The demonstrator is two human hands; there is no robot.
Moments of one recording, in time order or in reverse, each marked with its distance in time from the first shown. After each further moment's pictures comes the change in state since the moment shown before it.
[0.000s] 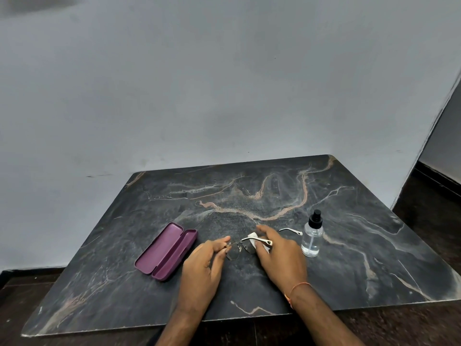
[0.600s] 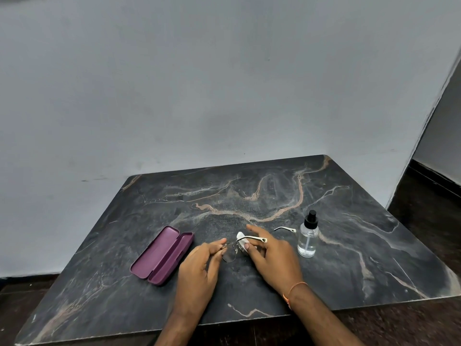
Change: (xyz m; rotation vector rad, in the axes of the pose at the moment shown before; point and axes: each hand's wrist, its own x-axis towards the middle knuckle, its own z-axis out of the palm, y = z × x) left_hand 0.000 0.001 -0.001 0.012 -0.006 0.003; right_hand 0.001 0.000 -0.001 0.129 -0.049 -0.097
